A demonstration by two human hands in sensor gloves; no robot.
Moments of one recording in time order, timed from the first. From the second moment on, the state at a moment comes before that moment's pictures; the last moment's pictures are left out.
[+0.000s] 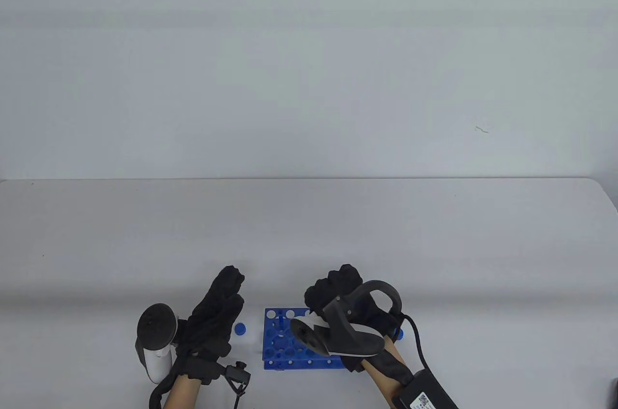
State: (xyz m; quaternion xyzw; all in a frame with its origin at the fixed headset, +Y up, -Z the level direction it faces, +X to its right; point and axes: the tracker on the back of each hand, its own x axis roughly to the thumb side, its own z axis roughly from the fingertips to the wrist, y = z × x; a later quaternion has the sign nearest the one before) left_hand -0.233 -0.723 -0.339 0.05 -0.07 0.64 0.76; right_hand 0.012 -0.620 -0.323 -0.29 0.18 -0.93 0.14
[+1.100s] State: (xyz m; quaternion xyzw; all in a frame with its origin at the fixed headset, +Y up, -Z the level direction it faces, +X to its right) left_hand -0.233 -0.722 -0.339 0.05 -0.07 0.64 0.76; right_hand 0.007 -0.651 -0.338 -0.29 0.12 -0.94 0.14
